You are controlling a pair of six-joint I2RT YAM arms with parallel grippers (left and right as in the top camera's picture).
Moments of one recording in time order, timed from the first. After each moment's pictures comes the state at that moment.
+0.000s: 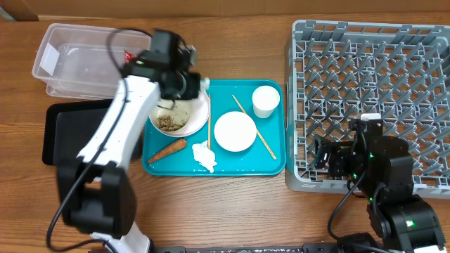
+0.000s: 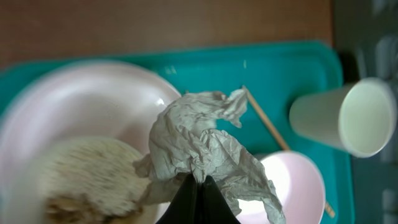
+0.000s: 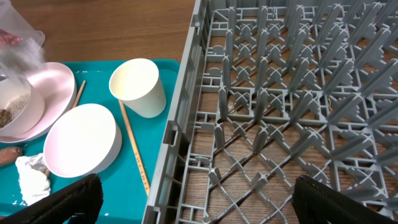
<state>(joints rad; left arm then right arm) -0.19 1.82 1.54 -0.85 0.25 -0.16 0.17 0.70 0.78 -0.73 -0.02 0.17</state>
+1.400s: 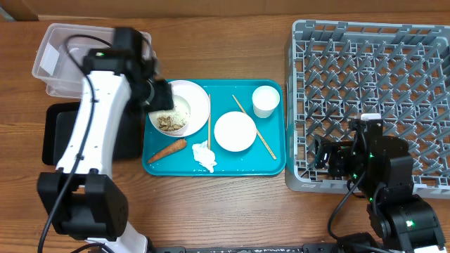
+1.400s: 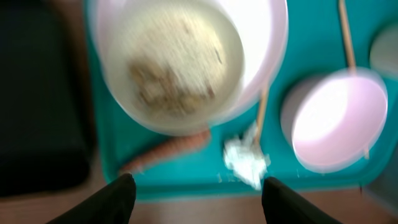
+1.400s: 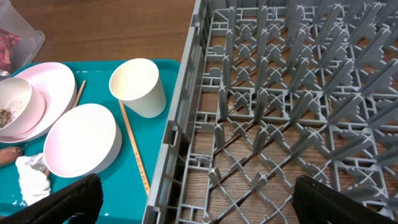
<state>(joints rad) -0.08 1.79 1.63 -1.32 0.17 -0.17 0.17 0.70 0.78 -0.73 -0.02 0.17</state>
